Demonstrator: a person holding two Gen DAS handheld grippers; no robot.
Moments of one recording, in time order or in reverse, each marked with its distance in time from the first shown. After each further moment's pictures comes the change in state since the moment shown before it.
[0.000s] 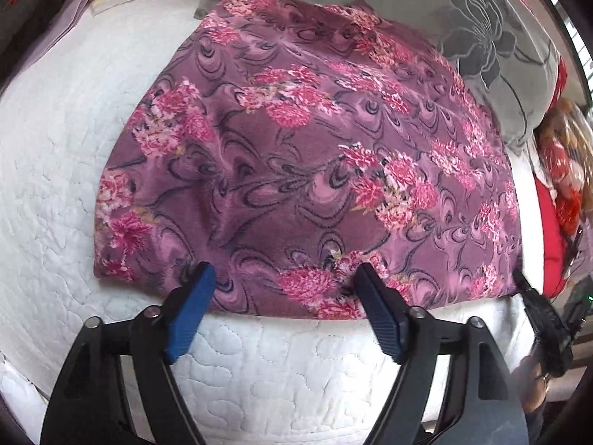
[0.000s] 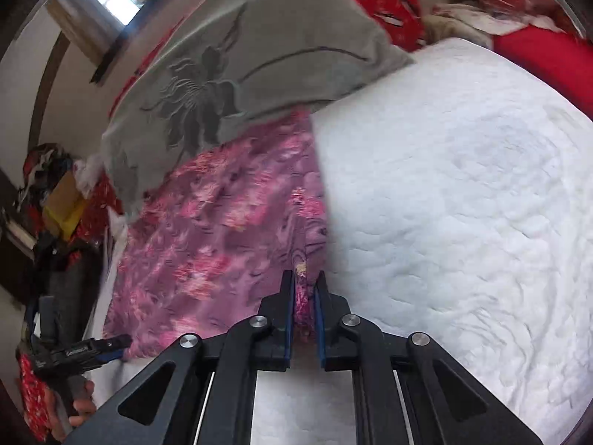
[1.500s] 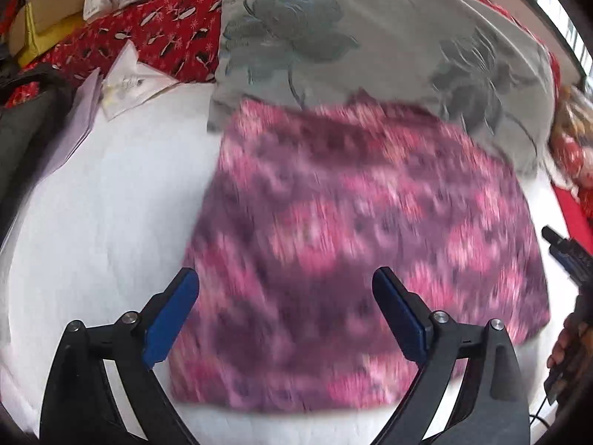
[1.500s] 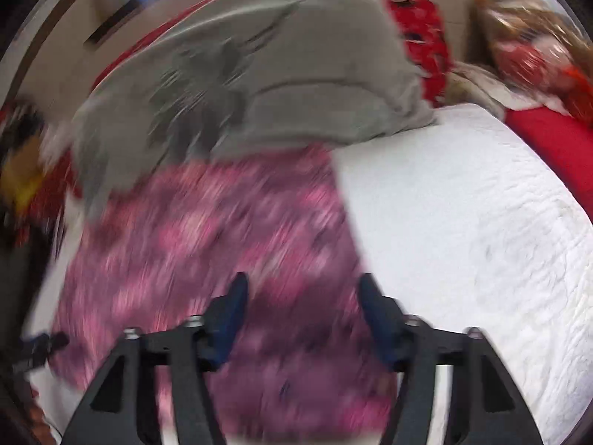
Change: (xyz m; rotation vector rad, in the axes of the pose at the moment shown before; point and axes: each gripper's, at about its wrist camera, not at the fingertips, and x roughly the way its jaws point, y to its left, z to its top) left arm -0.025 -0.003 0.079 0.160 -0.268 0.171; right arm 0.033 0.063 0.068 -0.083 -0.101 -0.156
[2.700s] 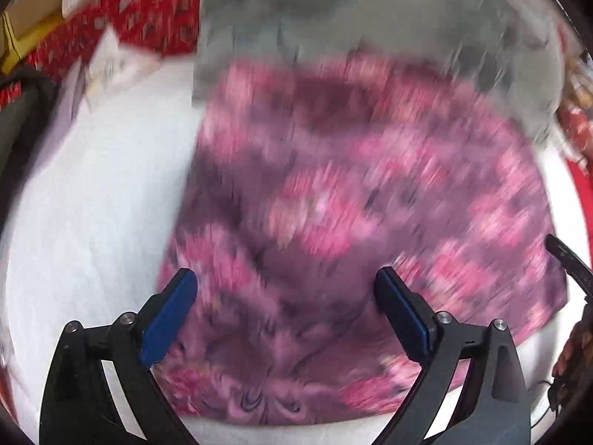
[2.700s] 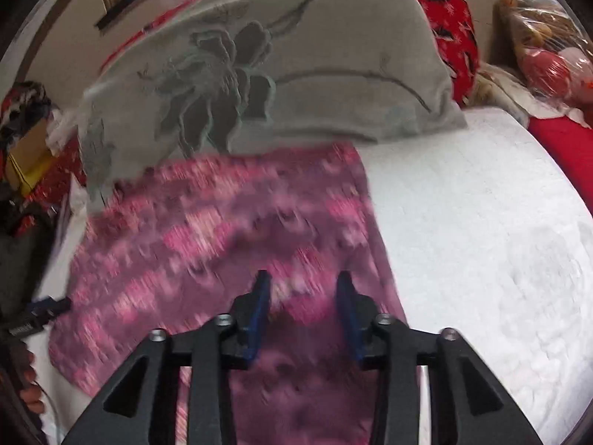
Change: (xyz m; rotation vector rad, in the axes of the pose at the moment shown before) left arm 0.040 0.002 -0.012 0.065 0.135 0.039; right arm 0.018 0.018 -0.031 -0.136 0.094 -0.014
